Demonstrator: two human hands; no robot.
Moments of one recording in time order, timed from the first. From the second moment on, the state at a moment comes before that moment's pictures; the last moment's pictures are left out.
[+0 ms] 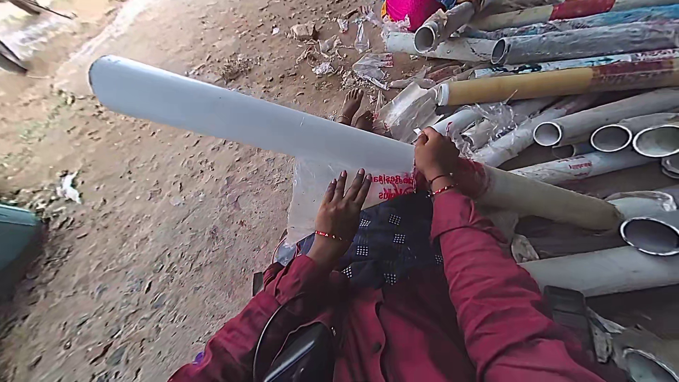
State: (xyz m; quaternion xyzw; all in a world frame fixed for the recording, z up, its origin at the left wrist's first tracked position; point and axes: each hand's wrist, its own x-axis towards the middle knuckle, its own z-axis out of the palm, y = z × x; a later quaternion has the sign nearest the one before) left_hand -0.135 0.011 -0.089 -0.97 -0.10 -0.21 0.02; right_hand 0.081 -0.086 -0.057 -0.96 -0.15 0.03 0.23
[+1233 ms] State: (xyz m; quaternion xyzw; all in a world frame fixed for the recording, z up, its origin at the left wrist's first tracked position) left_hand -0.016 0.117 -0.048 -0.94 -0.19 0.23 -0.18; right_hand 0.042 -0.173 -0.016 -0.83 -0.17 -0.14 0.51
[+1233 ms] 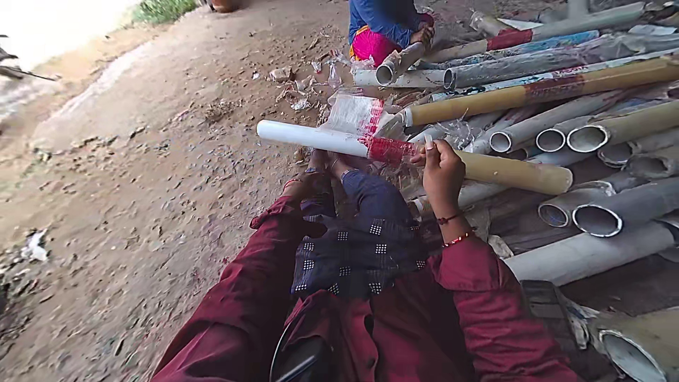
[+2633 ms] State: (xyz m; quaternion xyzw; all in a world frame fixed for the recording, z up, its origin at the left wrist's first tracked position) left_hand 0.176 0.249 -0.169 -0.85 -0.40 -0.11 -0.34; right_hand 0.214 -0.047 -0.168 -0.84 0.05 0.04 0.54
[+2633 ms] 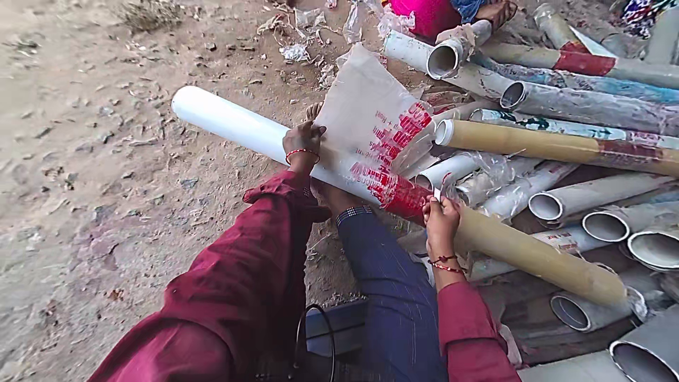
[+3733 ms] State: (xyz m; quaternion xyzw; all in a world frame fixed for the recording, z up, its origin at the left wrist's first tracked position) left_hand -0.117 0.042 -0.028 -0.76 0.05 -0.53 -0.38; right_hand 0.077 -0.179 -0.093 -0.82 0.10 -0.14 0.54
